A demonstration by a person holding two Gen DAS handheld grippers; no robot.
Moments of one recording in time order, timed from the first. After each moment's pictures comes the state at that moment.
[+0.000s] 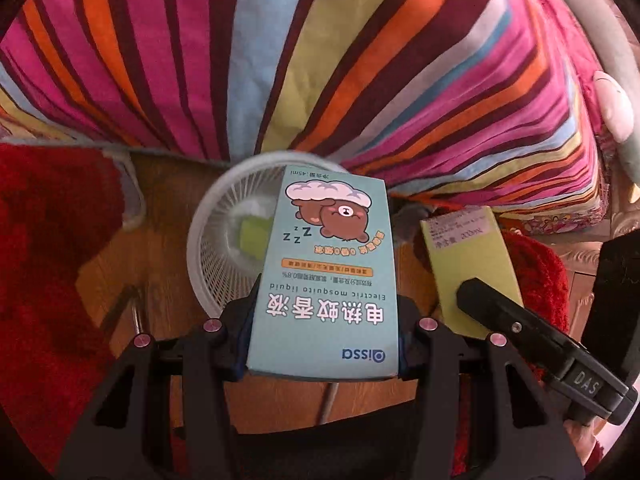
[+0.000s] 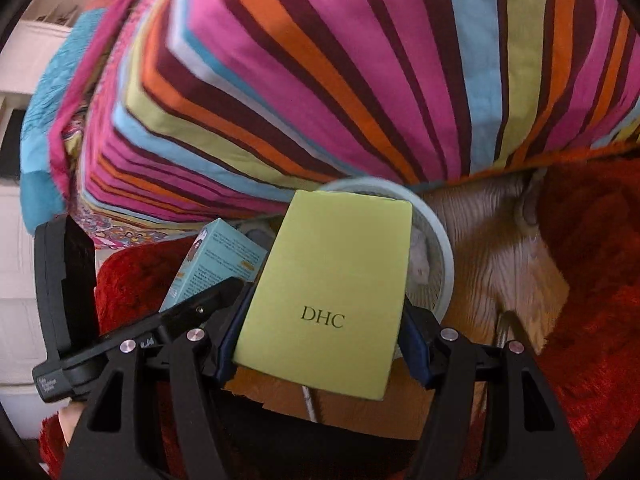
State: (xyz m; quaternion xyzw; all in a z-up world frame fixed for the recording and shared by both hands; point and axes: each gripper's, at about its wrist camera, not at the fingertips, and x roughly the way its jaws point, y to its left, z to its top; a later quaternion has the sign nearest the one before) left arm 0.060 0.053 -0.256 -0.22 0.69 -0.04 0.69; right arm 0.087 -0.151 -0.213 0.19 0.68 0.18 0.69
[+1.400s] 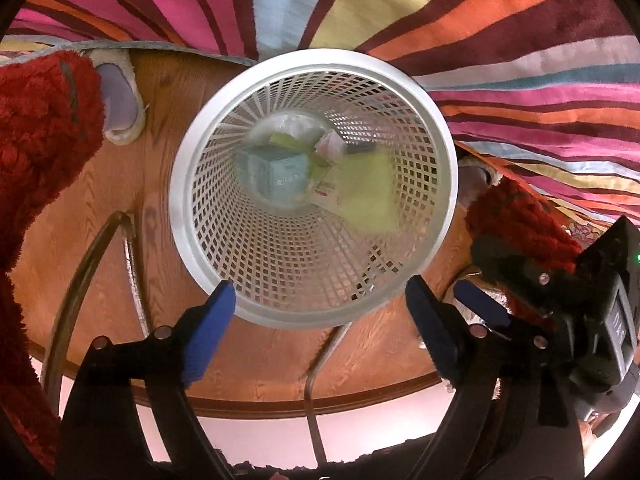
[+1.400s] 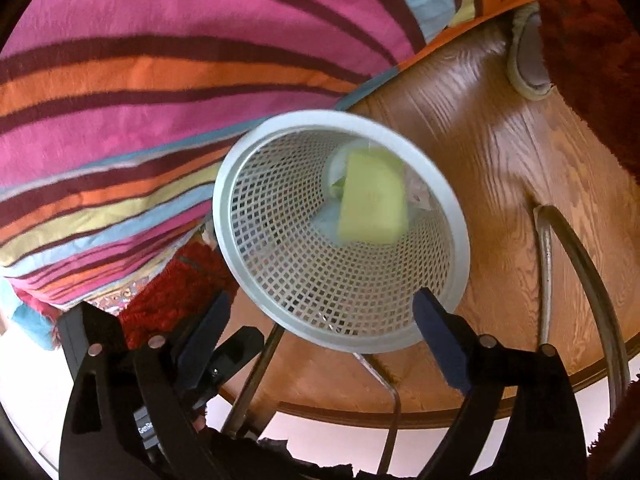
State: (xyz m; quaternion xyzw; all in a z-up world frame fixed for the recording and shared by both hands) left arm 0.073 0.050 -0.362 -0.25 0.80 0.01 0.55; right arm 0.107 -0.163 -0.336 0.32 0.78 0.06 0.53
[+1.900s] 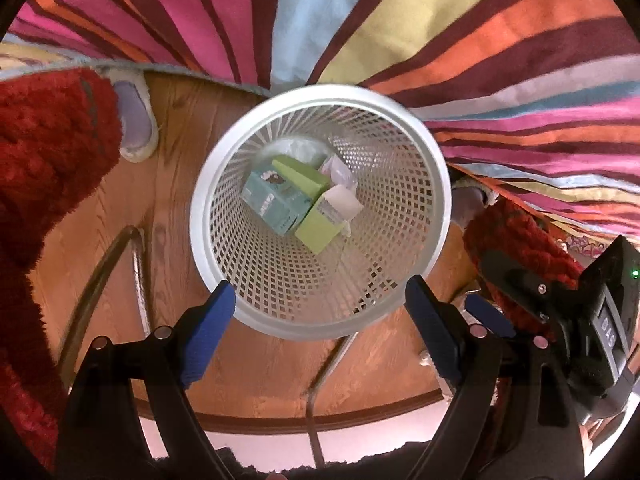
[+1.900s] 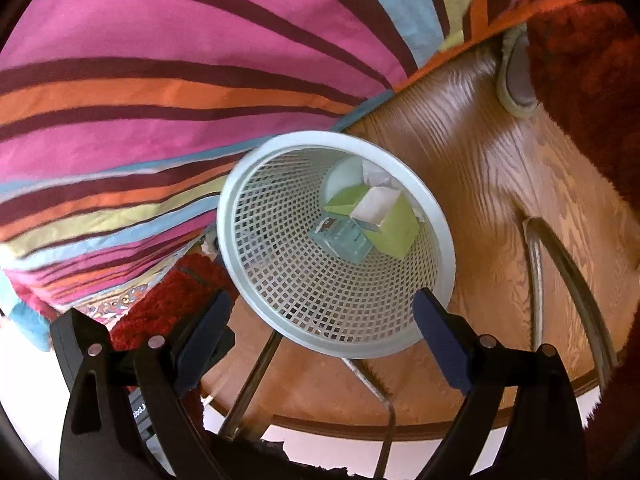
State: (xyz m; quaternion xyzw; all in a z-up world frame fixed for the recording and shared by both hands) left arm 0.075 0.059 -0.336 -0.24 0.77 0.02 0.59; right arm 0.106 -0.167 -0.313 0.30 0.76 0.06 0.57
